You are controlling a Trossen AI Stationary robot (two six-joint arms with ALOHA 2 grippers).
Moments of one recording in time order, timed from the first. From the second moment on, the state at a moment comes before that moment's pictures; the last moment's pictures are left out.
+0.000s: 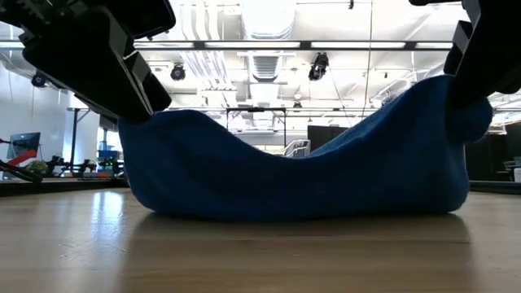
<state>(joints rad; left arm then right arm) -0.51 1.56 0.78 0.09 -0.11 -0.52 0.72 1.68 1.07 -0.49 0.41 1.09</state>
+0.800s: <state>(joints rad) -0.44 1.39 0.64 0.05 -0.31 -0.65 0.60 1.55 0.92 -0.48 0.41 1.12</state>
